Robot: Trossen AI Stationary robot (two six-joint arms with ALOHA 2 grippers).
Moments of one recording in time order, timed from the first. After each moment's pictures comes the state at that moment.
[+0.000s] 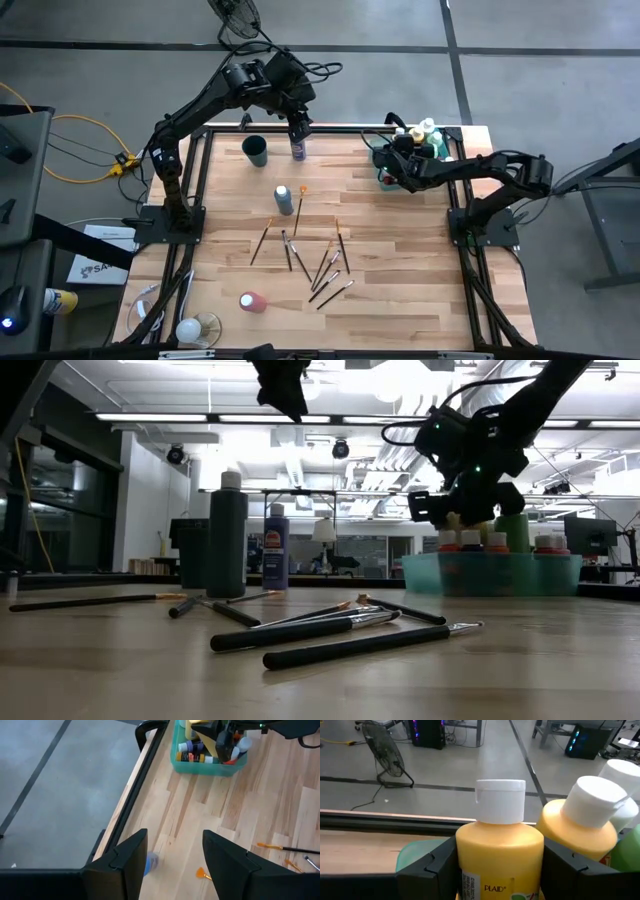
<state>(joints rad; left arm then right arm) 0.50 1.82 2.24 -1.25 0.00 0.15 -0.39 1.48 0.65 0.00 1.04 0.73</state>
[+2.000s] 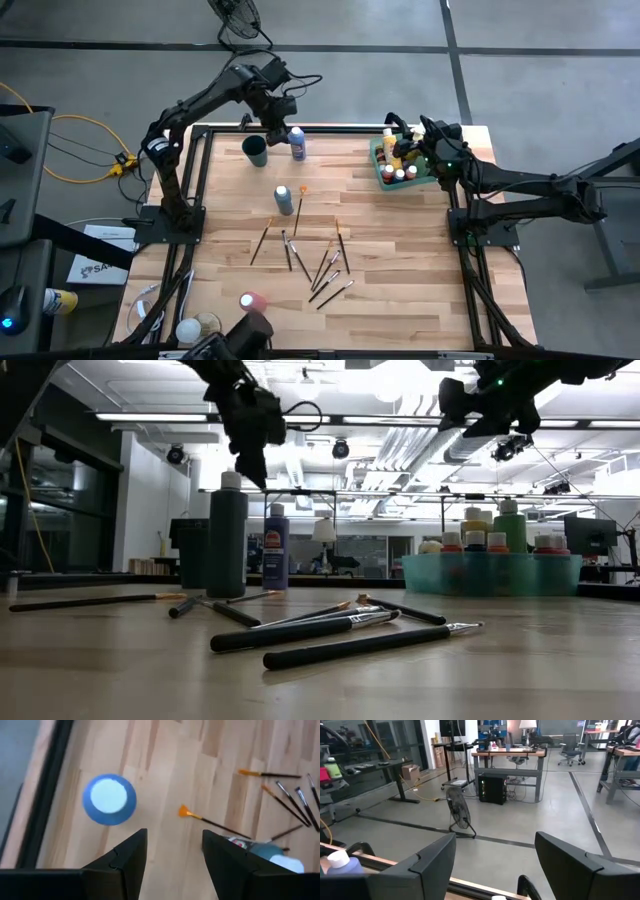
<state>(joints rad) 0.78 1.82 1.83 -1.27 0.41 0.45 -0.29 0.90 0.65 0.11 0.92 0.21</state>
